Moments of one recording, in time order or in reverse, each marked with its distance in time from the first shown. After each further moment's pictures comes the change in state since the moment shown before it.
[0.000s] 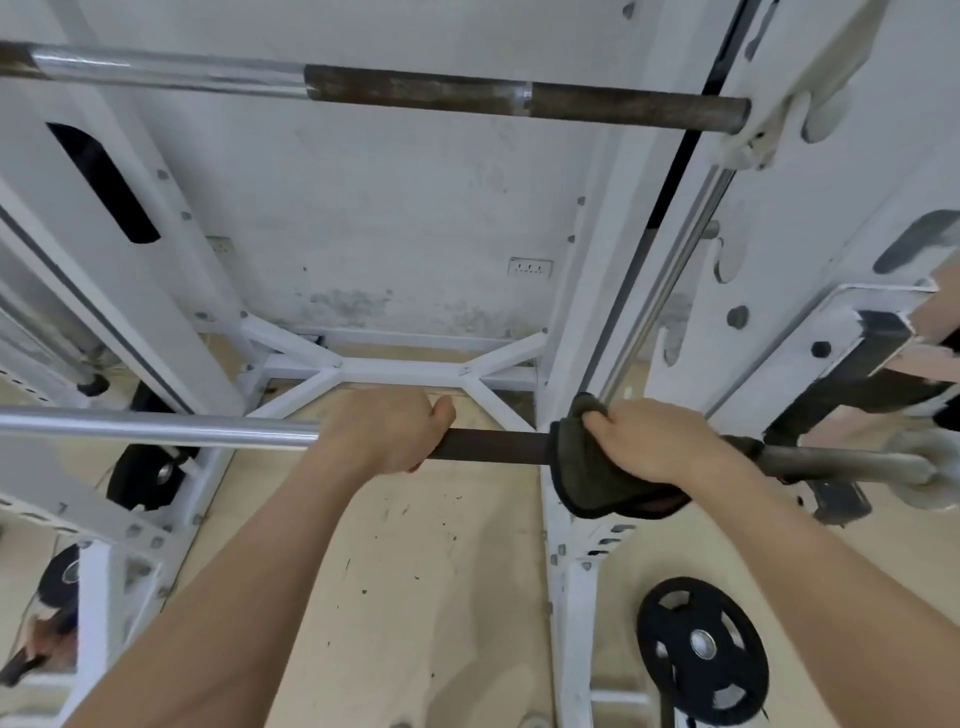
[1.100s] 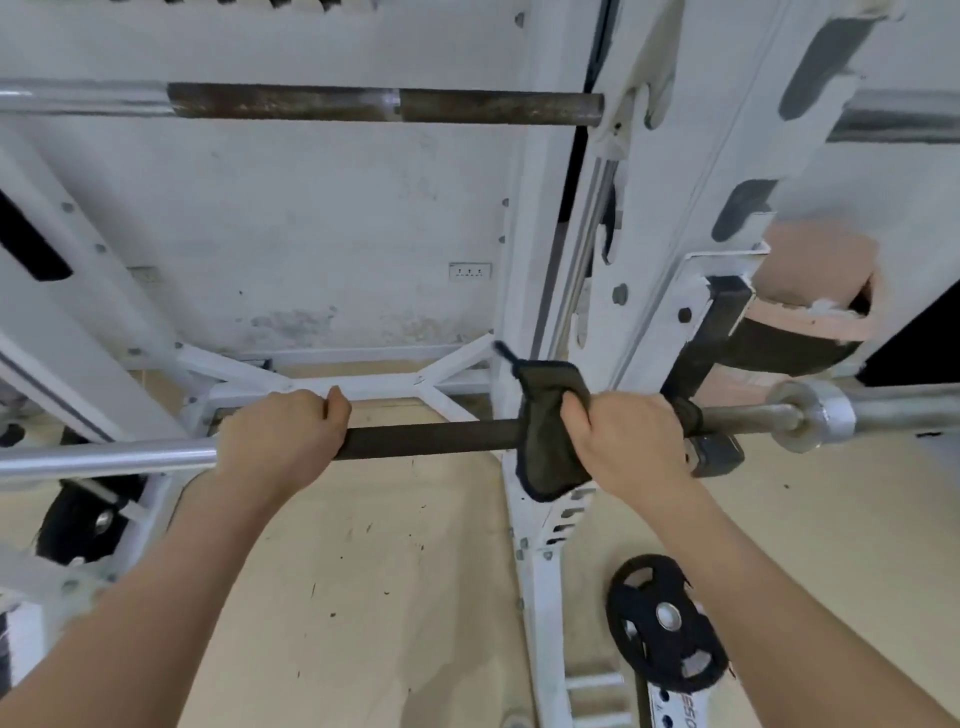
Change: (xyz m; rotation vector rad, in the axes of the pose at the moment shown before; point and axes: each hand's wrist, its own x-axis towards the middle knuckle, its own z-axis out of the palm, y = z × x) left_hand -0.015 0.010 0.005 -0.031 0.274 -0.094; right_hand -0.032 0.069 0.036 -0.128 0.547 -0.030
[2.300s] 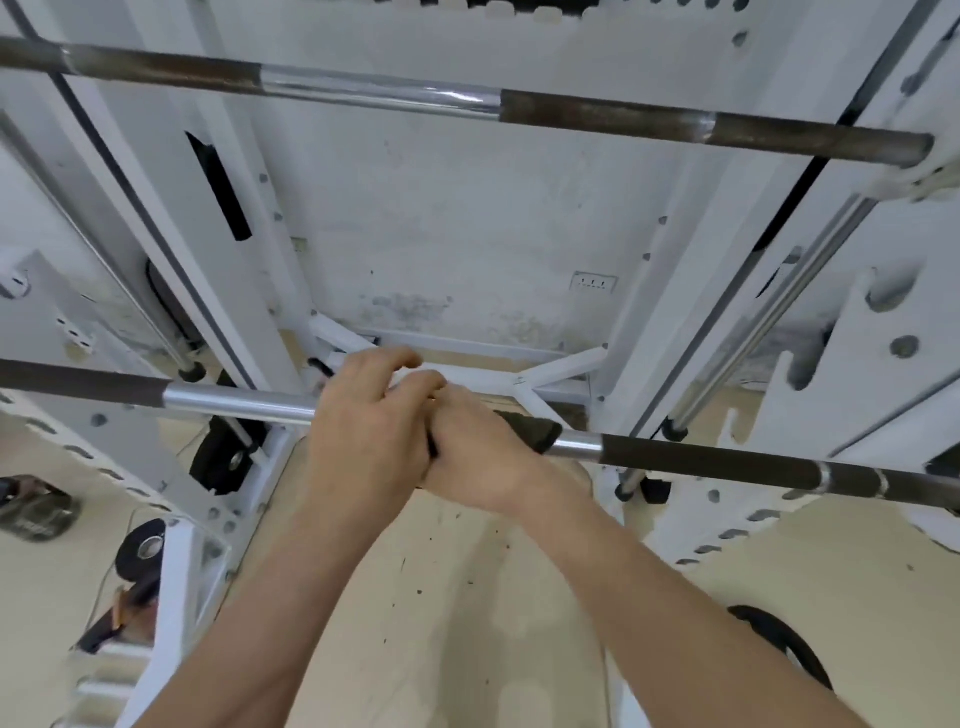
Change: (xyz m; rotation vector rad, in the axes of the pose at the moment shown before) left_hand -0.063 -0.146 -0.032 -0.264 0.708 0.122; right_hand 0.051 -0.348 -0.010 0.618 -0.211 -0.565
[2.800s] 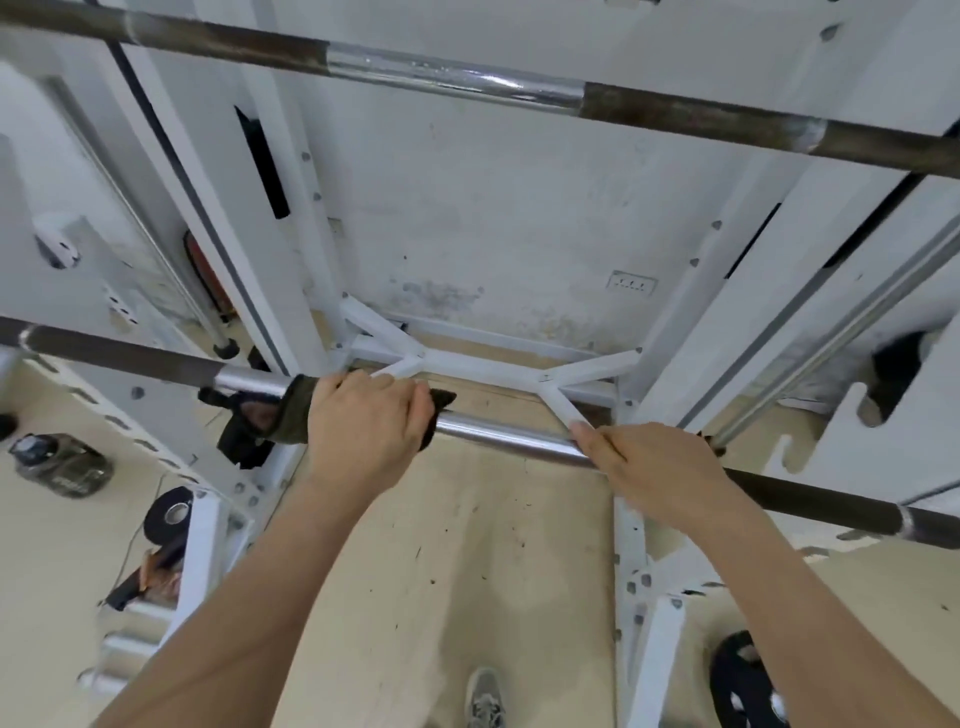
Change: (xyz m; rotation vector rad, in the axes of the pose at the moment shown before) left_hand 0.003 -0.084 0.023 0.521 -0.309 -0.056; right_hand -0.036 0.062 -0.054 -0.391 -0.243 0.461
